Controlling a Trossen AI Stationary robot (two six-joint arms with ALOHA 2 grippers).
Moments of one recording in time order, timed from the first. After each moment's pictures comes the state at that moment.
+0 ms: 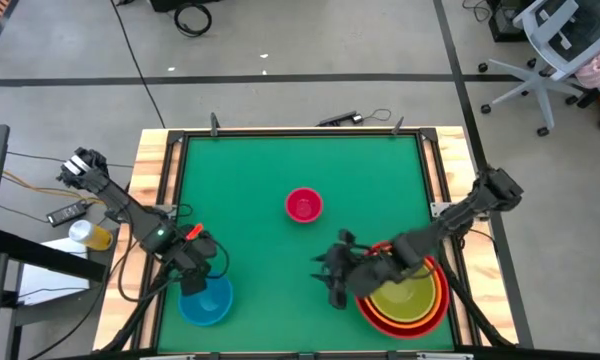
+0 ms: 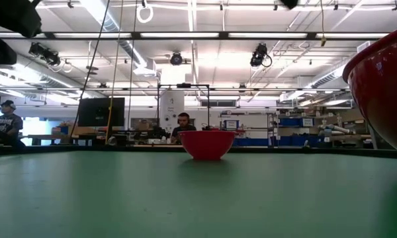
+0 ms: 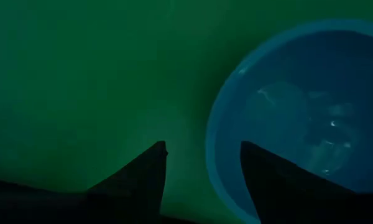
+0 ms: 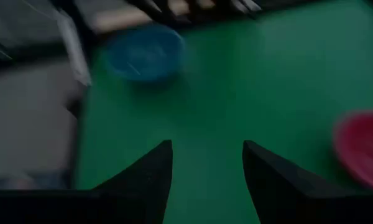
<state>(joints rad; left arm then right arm) -0.69 1.17 0.84 -1.07 -0.02 -1.03 0.52 1.63 1.26 -0.28 0.50 0.55</state>
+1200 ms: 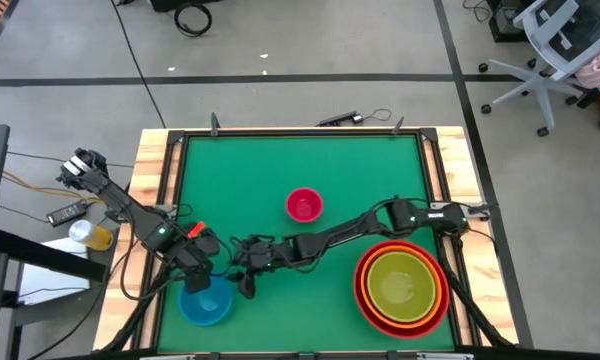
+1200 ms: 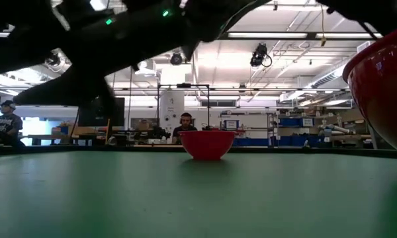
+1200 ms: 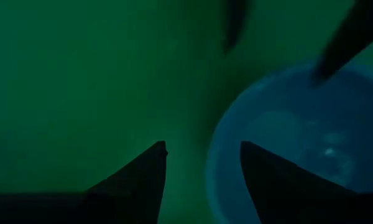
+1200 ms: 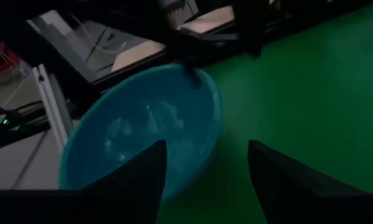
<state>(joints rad) -0.66 1.17 0.84 -1.01 -0.08 -0.98 0.22 2.50 1.96 0.14 0.05 0.50</state>
